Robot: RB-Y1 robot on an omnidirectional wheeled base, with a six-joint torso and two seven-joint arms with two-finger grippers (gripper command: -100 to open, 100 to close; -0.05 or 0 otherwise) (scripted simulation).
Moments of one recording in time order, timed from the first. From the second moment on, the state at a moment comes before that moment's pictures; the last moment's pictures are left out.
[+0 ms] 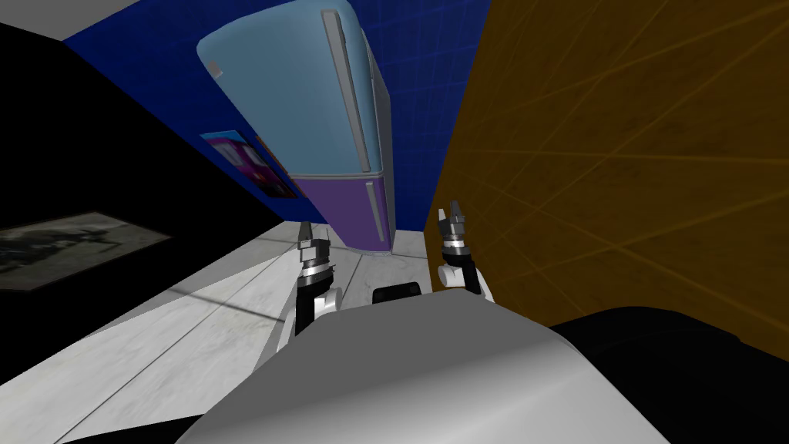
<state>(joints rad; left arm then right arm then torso) 0.53 0.00 0.00 -2.28 -0.10 -0.41 -0.04 0.49 0.01 0.06 -2.31 0.05 -0.38 -0.04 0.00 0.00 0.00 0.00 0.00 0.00</state>
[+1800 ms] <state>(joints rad) 0.39 0.14 0.00 -2.29 -0.10 -0.28 -0.06 0.49 0.01 0.06 -2.31 0.05 -0.38 -0.04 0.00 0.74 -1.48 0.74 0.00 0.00</state>
